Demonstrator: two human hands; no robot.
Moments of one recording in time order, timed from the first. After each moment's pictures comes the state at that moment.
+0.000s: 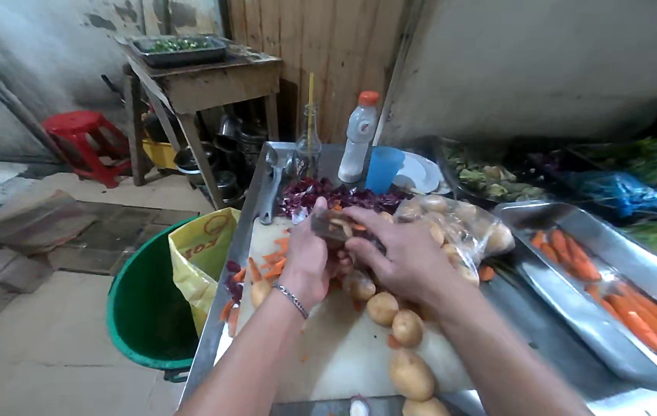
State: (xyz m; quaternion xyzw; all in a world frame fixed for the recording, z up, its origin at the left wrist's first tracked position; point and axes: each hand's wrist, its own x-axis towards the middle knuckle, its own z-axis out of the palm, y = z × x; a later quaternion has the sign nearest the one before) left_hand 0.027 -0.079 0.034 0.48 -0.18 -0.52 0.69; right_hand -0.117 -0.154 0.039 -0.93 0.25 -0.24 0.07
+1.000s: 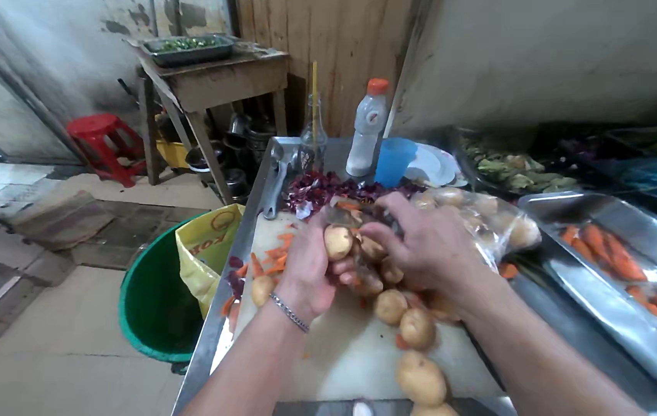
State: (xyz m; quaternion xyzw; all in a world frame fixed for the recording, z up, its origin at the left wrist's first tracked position) left_hand 0.022 -0.063 0.028 0.44 -0.18 -0.58 0.66; right_hand -0.125 -0.167 0.032 -0.92 0.23 -0.32 -0.03
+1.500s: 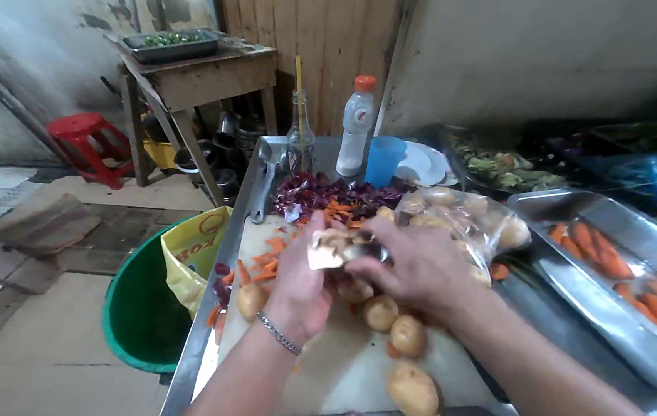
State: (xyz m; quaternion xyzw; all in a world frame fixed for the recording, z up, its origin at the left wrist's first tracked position) left_hand 0.014 -0.062 0.028 0.45 -0.18 -0.55 0.68; right_hand -0.134 -0.163 0.025 -0.93 0.19 -0.33 -0.05
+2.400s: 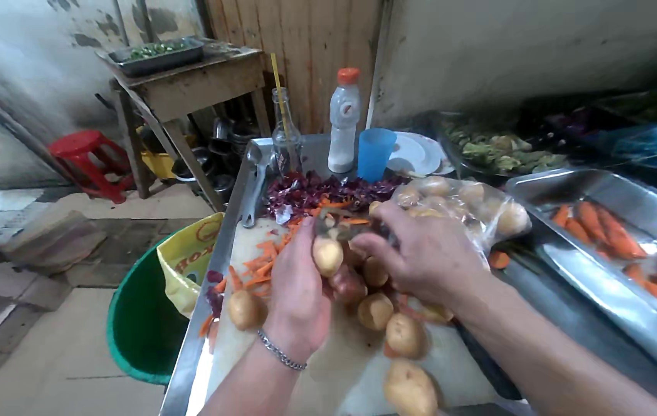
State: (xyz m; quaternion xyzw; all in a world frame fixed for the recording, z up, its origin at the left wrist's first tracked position) left_hand -0.006 -0.066 0.025 0.48 -0.18 -0.49 0.70; right_hand -0.148 -0.164 0.026 -0.91 0.27 -0.30 -0.01
